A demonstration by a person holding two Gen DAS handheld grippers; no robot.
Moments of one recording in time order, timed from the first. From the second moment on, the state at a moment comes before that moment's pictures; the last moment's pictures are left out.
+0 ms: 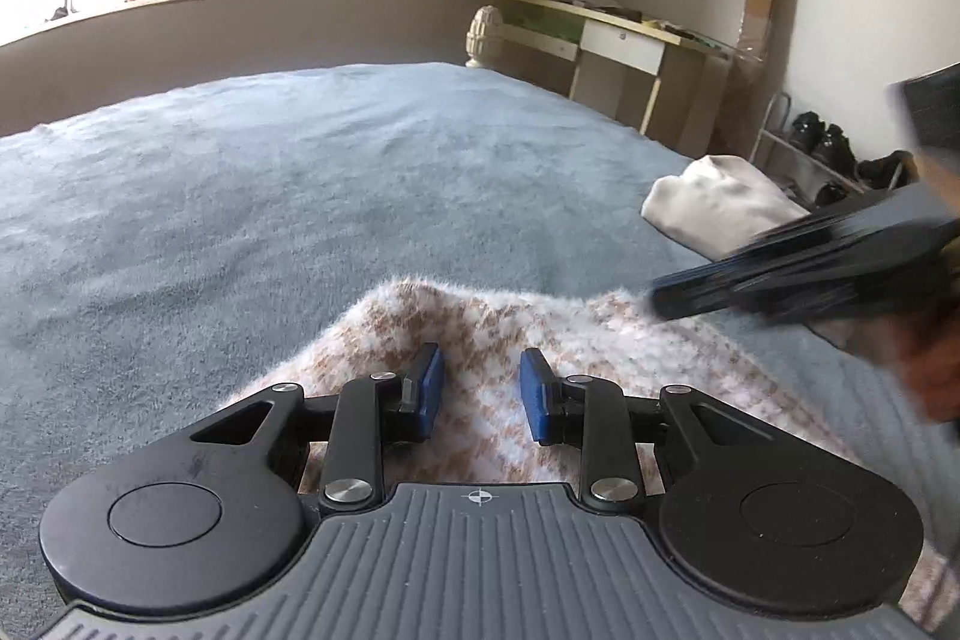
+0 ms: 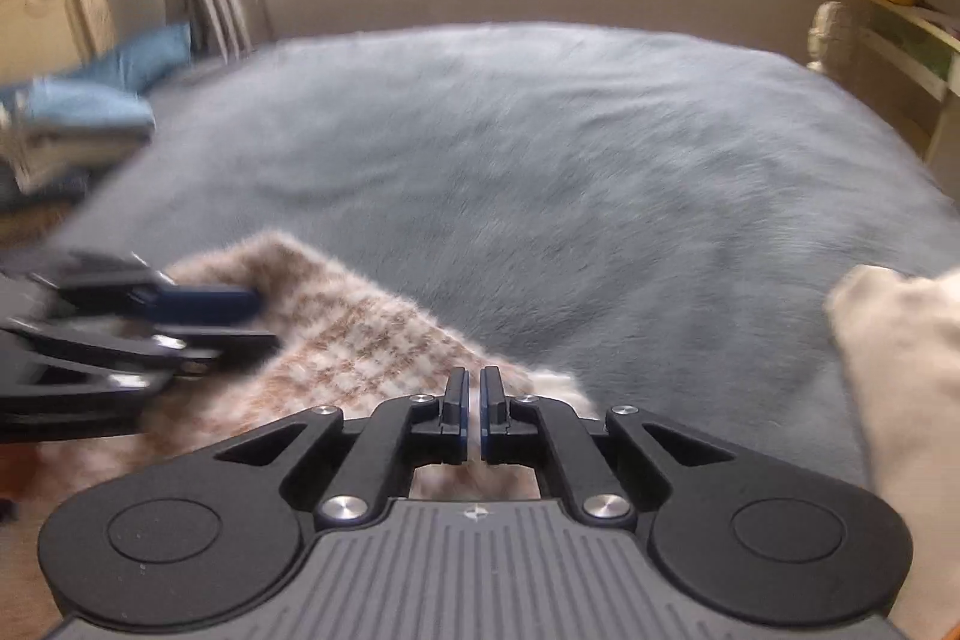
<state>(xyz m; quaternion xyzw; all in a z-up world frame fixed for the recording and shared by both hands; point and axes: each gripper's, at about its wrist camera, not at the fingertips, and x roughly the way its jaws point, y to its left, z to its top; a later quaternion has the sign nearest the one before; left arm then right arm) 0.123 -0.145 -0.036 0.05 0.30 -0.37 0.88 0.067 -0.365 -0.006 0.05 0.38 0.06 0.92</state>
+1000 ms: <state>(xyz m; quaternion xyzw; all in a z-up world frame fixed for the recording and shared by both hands) 0.108 -0.151 -0.036 0.07 0.27 -0.34 0.90 -0.107 -0.356 -0.034 0.27 0.46 -0.01 0.85</state>
